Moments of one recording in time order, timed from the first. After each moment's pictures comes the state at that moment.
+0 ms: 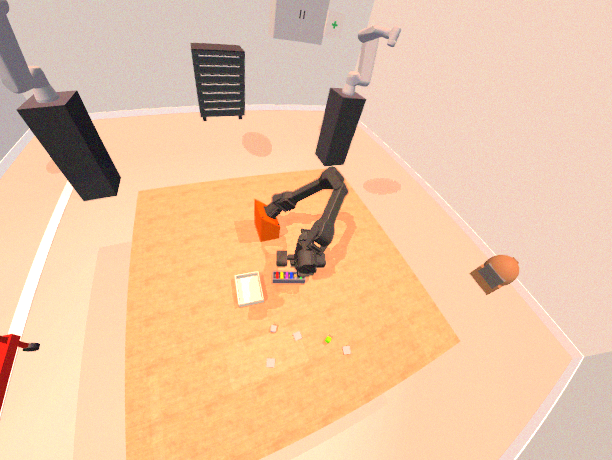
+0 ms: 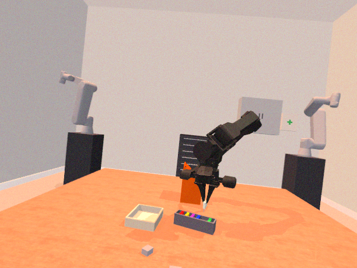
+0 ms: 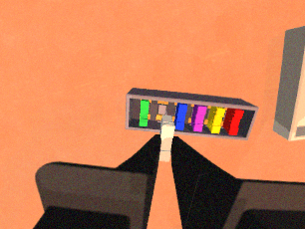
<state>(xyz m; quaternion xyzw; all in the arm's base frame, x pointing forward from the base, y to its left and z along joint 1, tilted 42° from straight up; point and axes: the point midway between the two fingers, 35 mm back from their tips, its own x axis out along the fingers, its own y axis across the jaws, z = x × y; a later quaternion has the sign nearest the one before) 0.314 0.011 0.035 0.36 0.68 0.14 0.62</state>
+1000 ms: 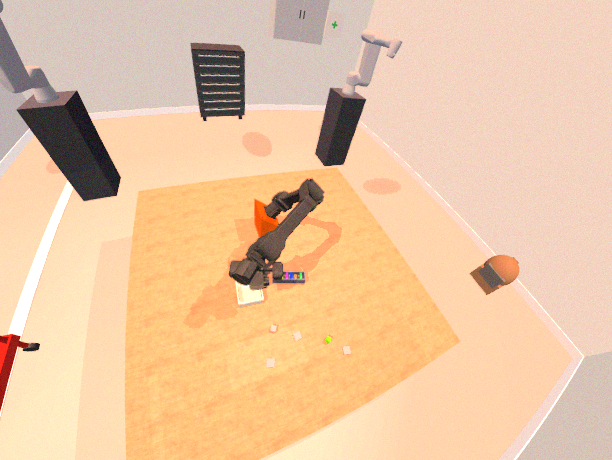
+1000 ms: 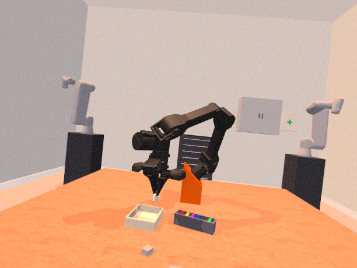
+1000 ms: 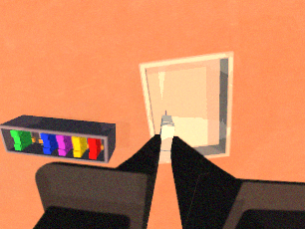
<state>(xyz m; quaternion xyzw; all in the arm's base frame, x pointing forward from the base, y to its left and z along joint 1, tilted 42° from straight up) 0.314 -0.124 -0.075 0.35 0.68 0.14 0.63</state>
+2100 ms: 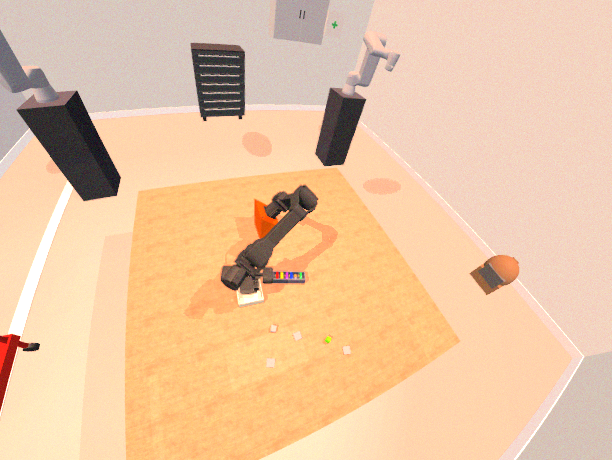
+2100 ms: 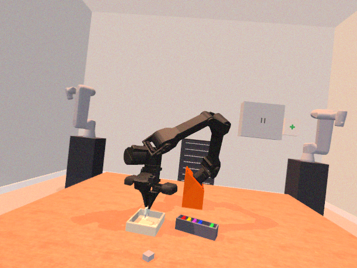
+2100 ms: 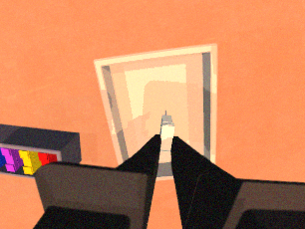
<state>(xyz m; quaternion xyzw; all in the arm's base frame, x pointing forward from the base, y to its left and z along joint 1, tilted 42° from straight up) 0.306 -0.122 -0.125 0.35 0.68 0.14 0.63</state>
